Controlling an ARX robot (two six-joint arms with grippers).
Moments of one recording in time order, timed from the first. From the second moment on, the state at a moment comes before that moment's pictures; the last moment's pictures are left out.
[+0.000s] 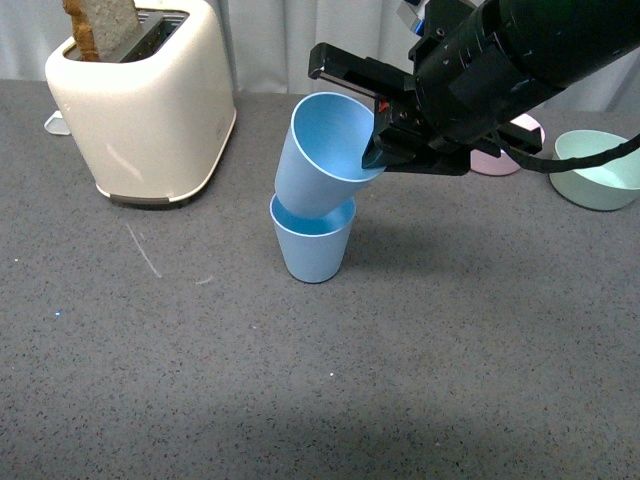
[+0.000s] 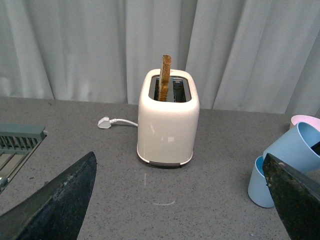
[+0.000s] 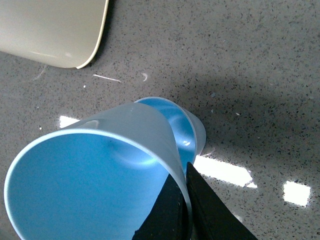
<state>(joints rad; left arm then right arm) 0.00 0.00 0.02 0.00 0.00 -0.01 0.40 1.95 1.22 -0.18 -0.25 0.43</state>
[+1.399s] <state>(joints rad) 0.00 0.00 0.02 0.00 0.00 0.00 0.14 1.28 0.16 1.10 0.14 0.00</state>
